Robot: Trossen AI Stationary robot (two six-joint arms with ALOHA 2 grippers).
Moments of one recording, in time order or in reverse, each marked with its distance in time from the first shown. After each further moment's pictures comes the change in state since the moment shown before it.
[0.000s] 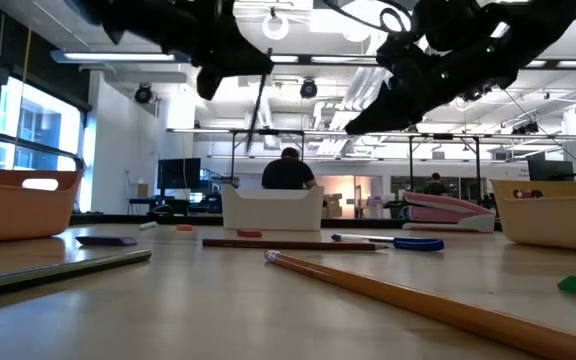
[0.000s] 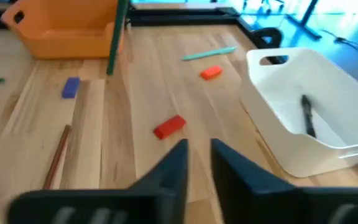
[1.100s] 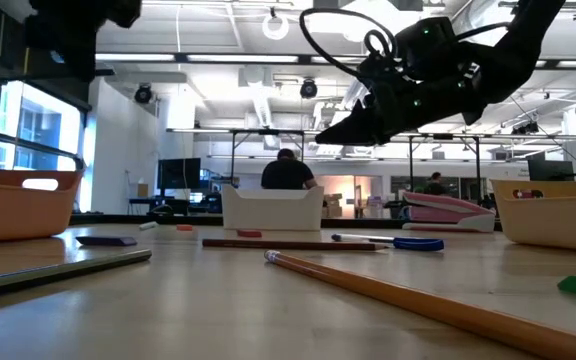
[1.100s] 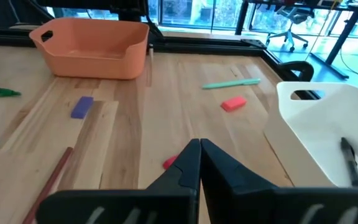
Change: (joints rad) left arm -0.331 -0.142 0.333 -1.467 -0.188 -0.736; right arm -0.053 0.260 0.000 0.395 -0.163 -0.068
